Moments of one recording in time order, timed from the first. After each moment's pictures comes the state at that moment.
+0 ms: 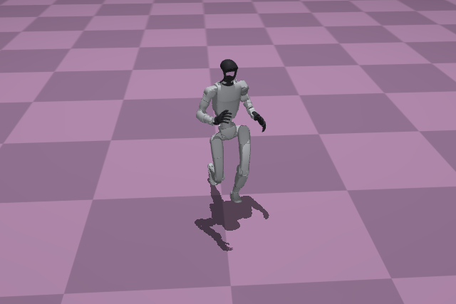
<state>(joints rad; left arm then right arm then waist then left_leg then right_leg) 0.57 0.40 -0.08 -0.07 -0.16 -0.35 0.17 -0.12 -0.45 0.14 -0.15 -0.24 -0.32 -0.45 0.21 -0.23 0.12 -0.73 -0.27 0.26 1.07 -0.72 0.16 -0.15 -0.17 0.03 1.37 -0.53 0.20</state>
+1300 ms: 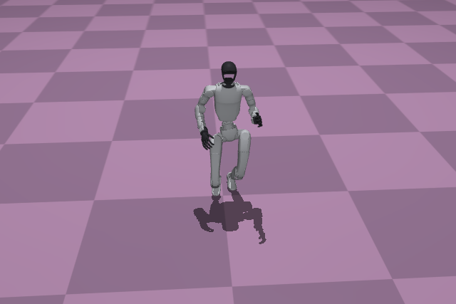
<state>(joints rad) -0.04 0.36 -0.08 -0.12 -0.09 -0.34 0.35 0.21 -0.40 0.30 0.27 -0.28 -0.27 -0.25 -0.05 -0.19 0.11 -0.23 -0.29 0.15 1.15 -0.81 0.17 -0.66 -0.25 0.02 1.71 -0.67 0.03</state>
